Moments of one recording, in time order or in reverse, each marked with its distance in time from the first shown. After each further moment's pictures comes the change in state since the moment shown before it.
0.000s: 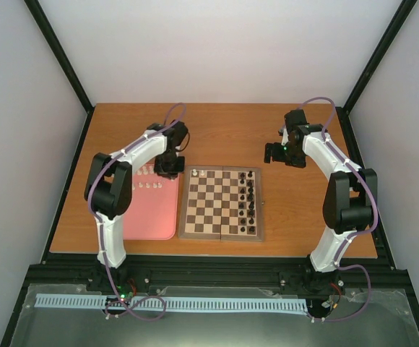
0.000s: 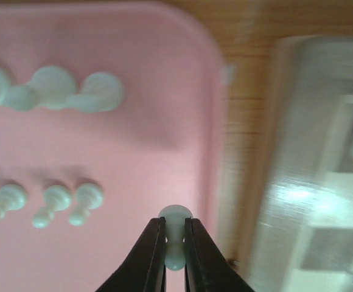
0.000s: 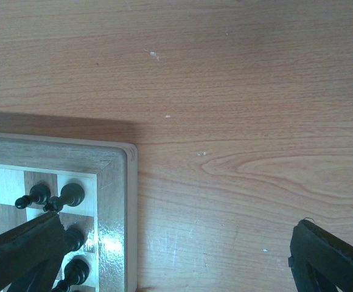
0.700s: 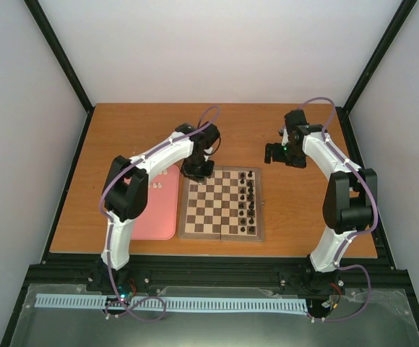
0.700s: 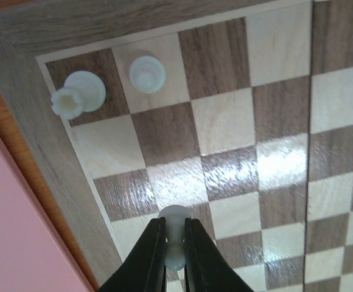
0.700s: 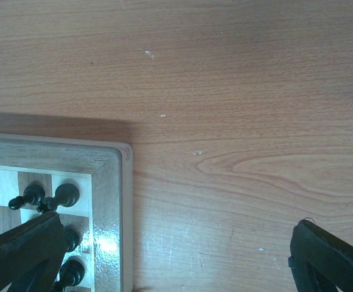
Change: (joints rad) left arm -0.245 0.069 0.238 -0.107 0.090 0.015; right arm 0.000 0.000 -0.002 0.000 0.010 0.000
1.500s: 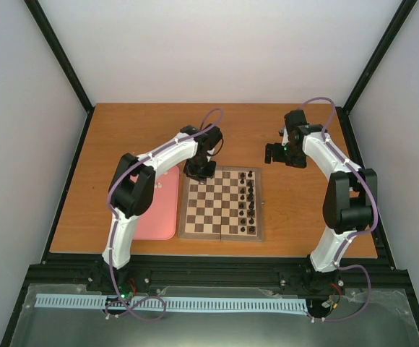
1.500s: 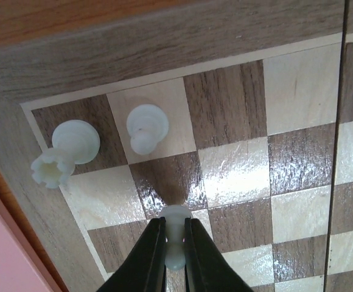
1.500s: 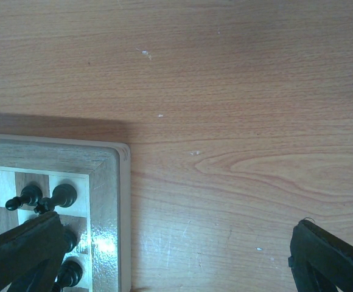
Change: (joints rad) left arm 0.000 0.083 0.025 0.047 -0.034 0.000; right arm 0.000 0.000 -0.001 0.000 0.009 0.000
